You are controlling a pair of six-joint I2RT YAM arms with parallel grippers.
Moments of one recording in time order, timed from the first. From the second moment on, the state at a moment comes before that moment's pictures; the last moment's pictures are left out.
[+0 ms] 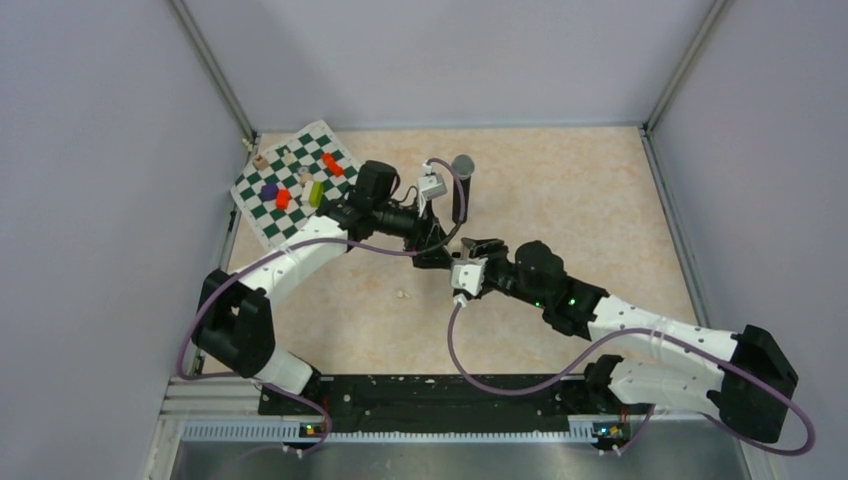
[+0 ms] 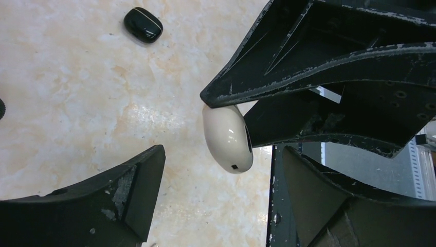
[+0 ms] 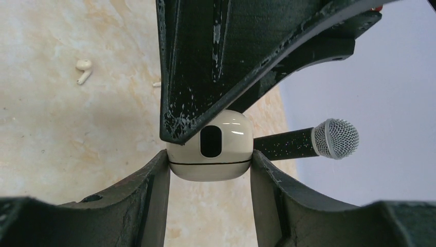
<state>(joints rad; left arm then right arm) -0.52 1.50 1.15 -0.33 0.99 0.11 0.92 1.03 0.60 0.18 -0.08 -0.88</state>
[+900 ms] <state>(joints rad) -0.54 1.55 1.16 -0.37 1.03 0.11 0.94 1.06 0.64 0.13 -0.07 -0.80</state>
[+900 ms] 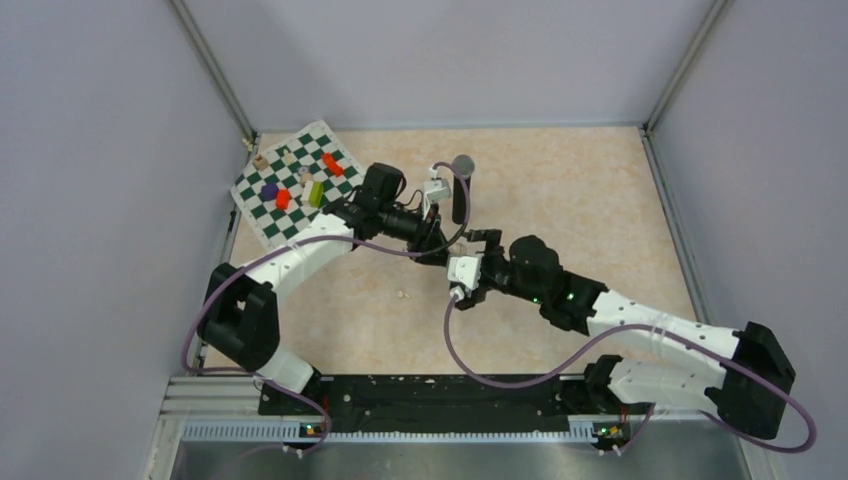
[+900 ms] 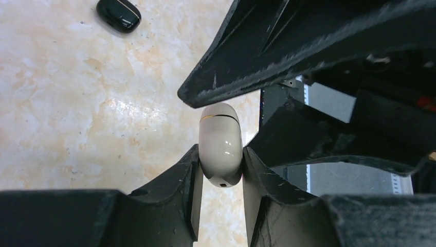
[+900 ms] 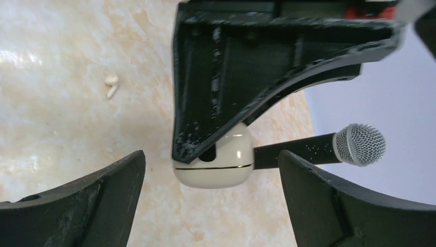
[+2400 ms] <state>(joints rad) -0.37 1.19 0.49 1.02 1.11 -0.58 0.64 1.21 0.83 0.29 -0.75 0.11</state>
